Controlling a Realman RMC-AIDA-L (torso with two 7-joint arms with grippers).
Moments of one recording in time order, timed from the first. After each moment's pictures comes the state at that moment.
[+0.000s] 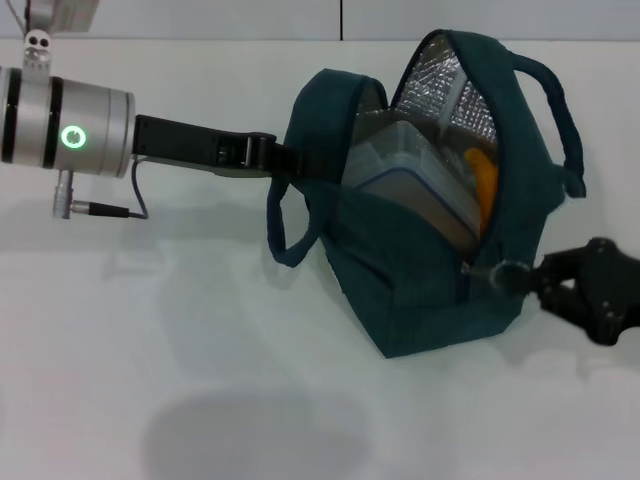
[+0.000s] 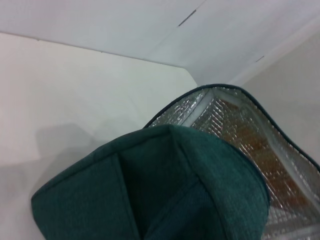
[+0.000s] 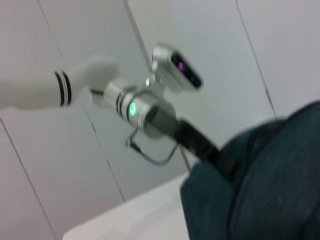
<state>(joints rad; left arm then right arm) -0.74 -2.02 0.82 0.68 2.06 1.58 -2.26 0.43 1.93 -1.14 -0.43 -1.47 -1.66 1.22</state>
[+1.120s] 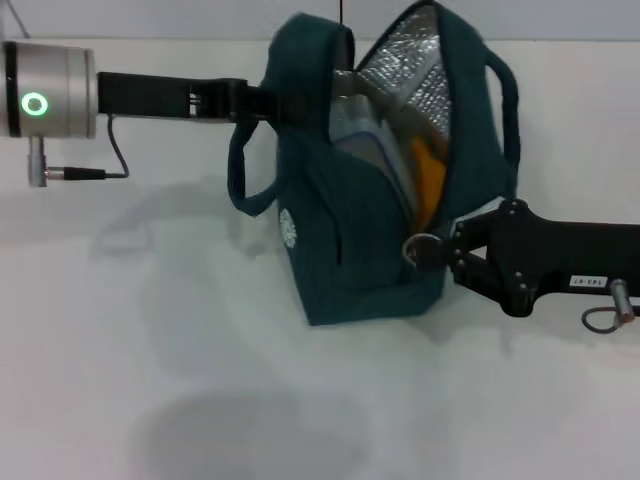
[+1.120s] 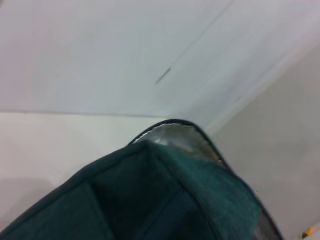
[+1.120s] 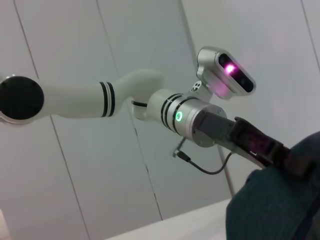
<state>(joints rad) -0.72 -1.98 0.81 0.68 1.91 1.58 -2.16 0.57 2.02 -1.07 -0.45 -1.57 -1.67 1.20</state>
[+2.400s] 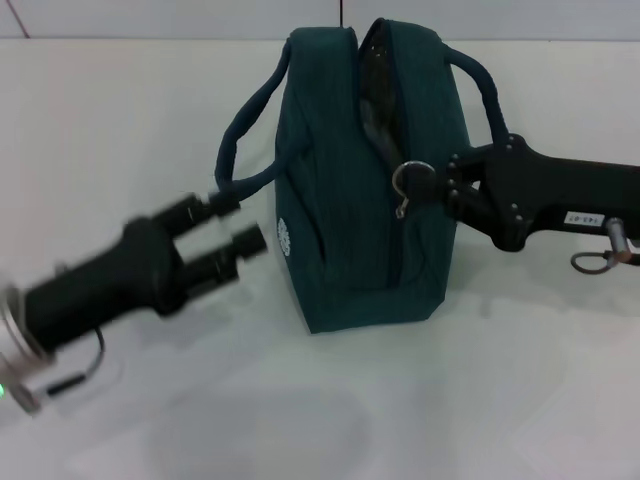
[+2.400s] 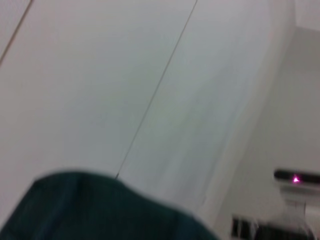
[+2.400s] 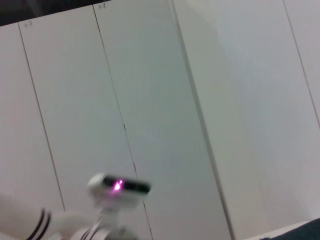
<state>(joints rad) -0.29 -2.08 0.82 0.43 1.52 1.77 -1.21 0.62 2.02 -1.07 -0.47 -1.46 -1.68 1.23</state>
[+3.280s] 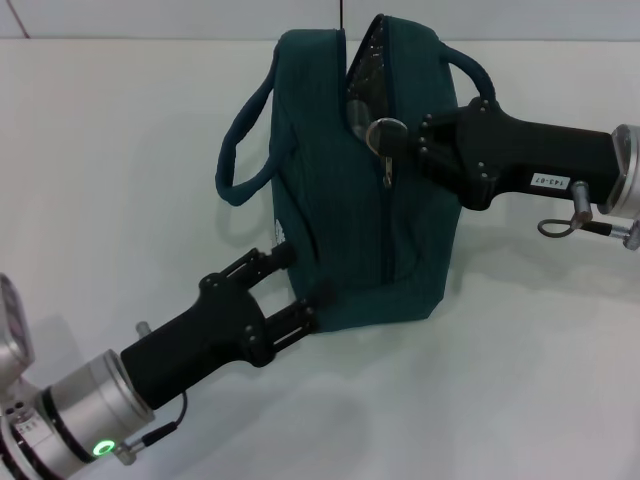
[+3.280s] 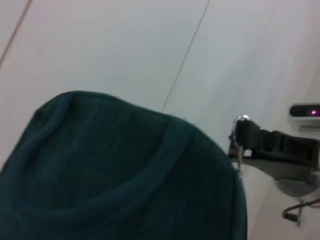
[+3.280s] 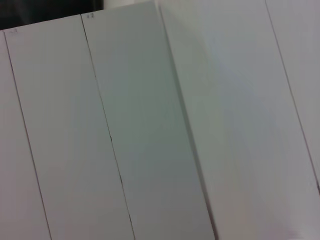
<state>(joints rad) -0.38 -2.11 0.83 -0.06 1.45 1.64 -0.74 0.68 2.03 -1.09 -0.43 -1.38 -1.60 1.22</state>
